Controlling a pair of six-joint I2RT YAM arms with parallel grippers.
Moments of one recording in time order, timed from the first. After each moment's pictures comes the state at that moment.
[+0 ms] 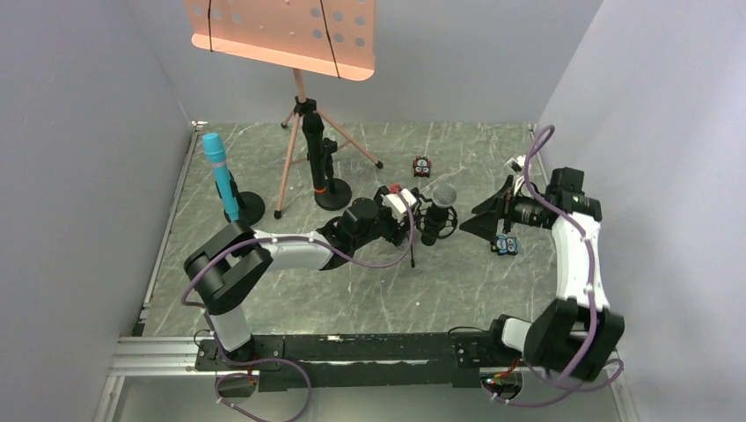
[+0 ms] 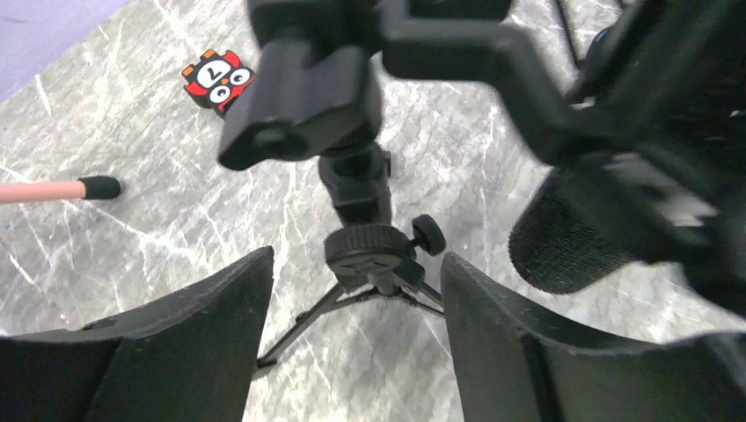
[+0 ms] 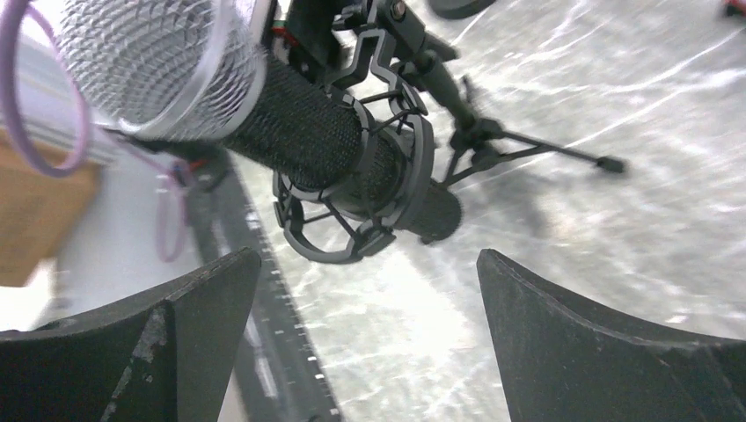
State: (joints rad) left arm -0.91 1.78 0.93 0.62 -0.03 0.11; right arm -0.32 1.28 1.06 -1.08 -1.28 -0.68
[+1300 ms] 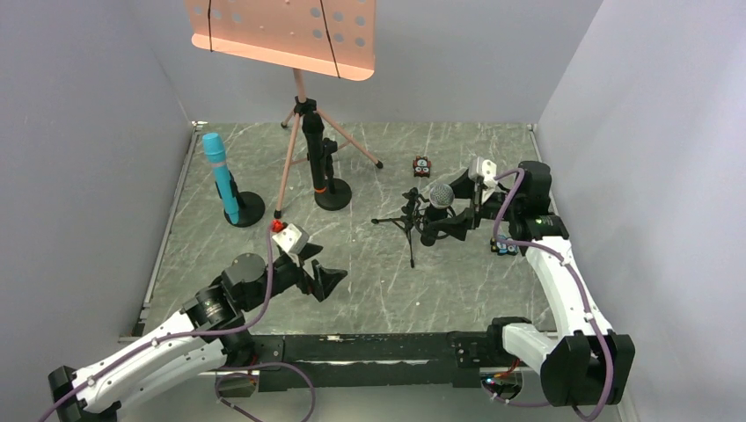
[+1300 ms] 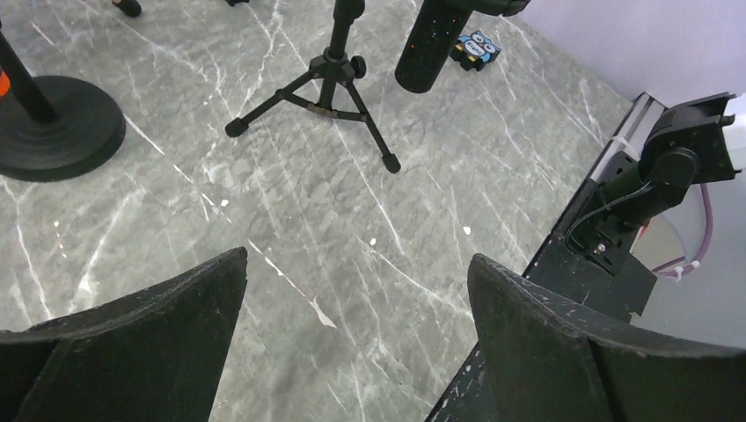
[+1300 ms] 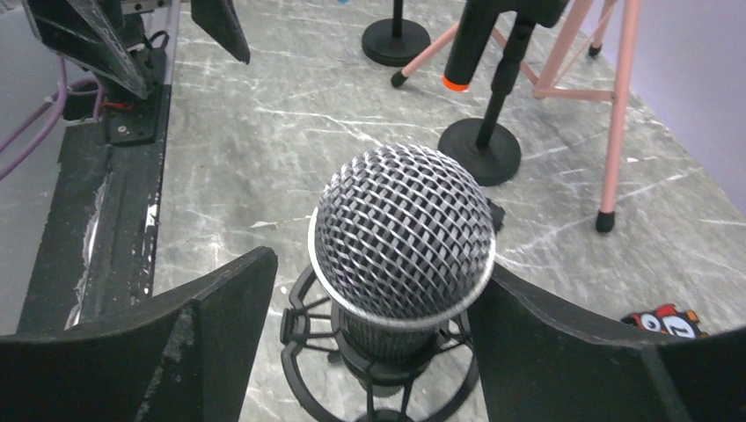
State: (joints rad) left arm -0.91 0.50 0.43 -0.08 -0.02 -0.27; right arm 0.00 1.05 0.85 -0.26 -1.31 -0.49
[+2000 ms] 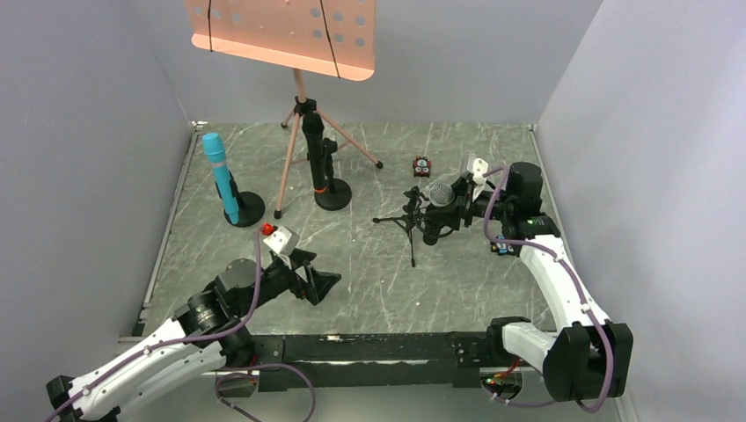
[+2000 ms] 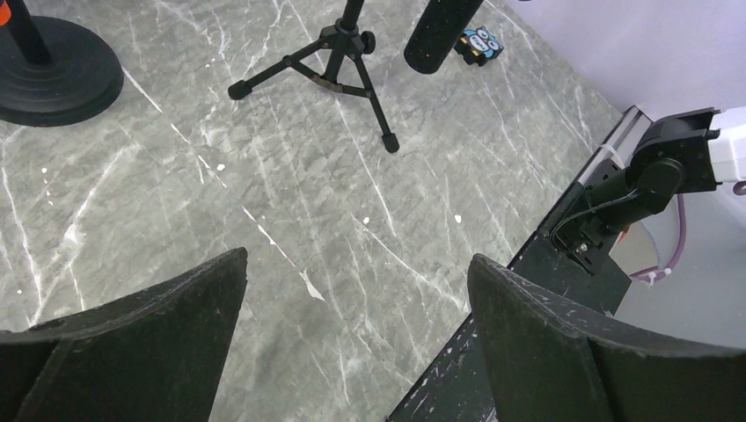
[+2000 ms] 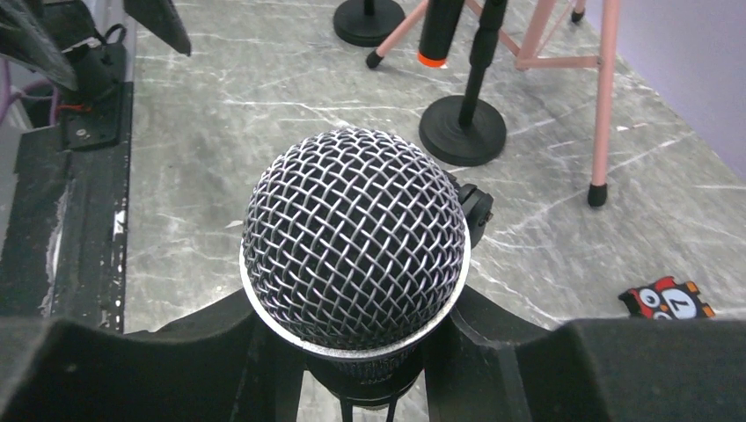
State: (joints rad) left arm -0.91 0.39 0.41 -0.21 -0.05 -0.38; right arm 0.06 1.08 0.79 -0.11 -1.19 -0.39
